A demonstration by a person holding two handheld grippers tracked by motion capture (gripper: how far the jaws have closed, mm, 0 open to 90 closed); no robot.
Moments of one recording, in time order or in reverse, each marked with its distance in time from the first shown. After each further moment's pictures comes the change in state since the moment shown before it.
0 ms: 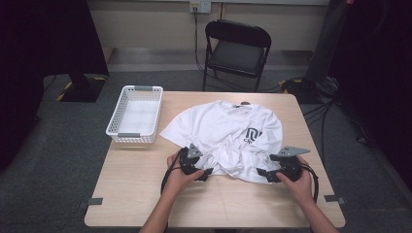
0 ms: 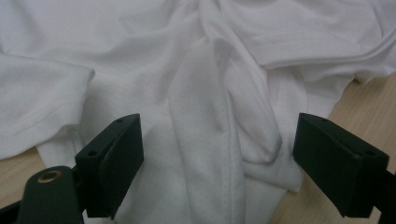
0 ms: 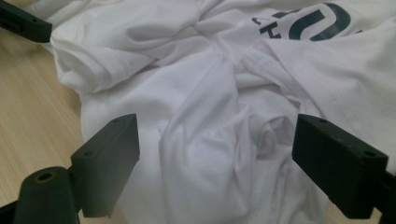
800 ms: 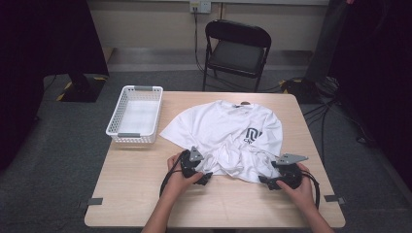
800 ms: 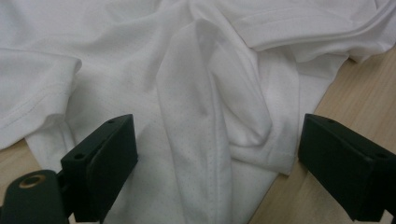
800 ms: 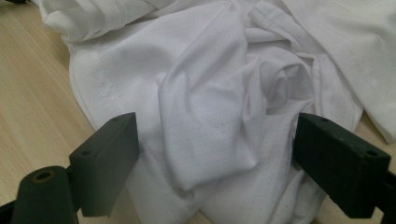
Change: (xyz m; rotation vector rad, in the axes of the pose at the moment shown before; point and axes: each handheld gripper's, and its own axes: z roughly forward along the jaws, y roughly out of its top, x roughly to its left) left arm -0.006 -0.002 0.000 0.036 -0.001 0.038; right arm 0.004 -0.021 0.002 0.057 -0.022 -0.038
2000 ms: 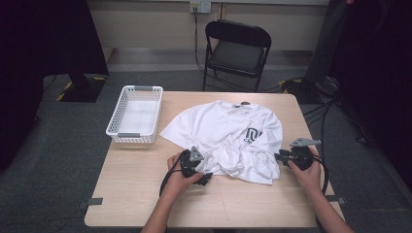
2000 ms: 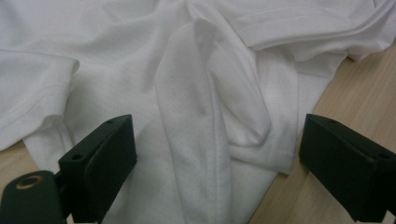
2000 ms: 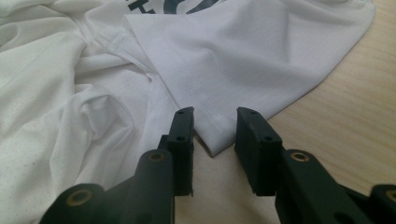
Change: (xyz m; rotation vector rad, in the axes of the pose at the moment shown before) left arm 0.000 0.000 0.000 0.002 -0.006 0.004; right arm -0.072 0.008 0.000 -0.016 -0.132 0.107
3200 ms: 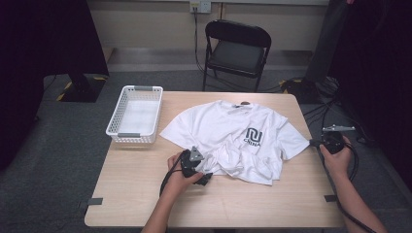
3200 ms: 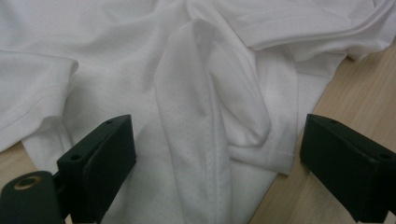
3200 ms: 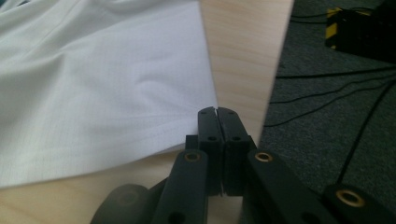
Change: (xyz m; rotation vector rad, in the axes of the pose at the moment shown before) left arm 0.000 0.000 0.000 0.002 -0.003 0.004; right arm -0.121 -0.008 -0.029 0.057 -0.206 0.169
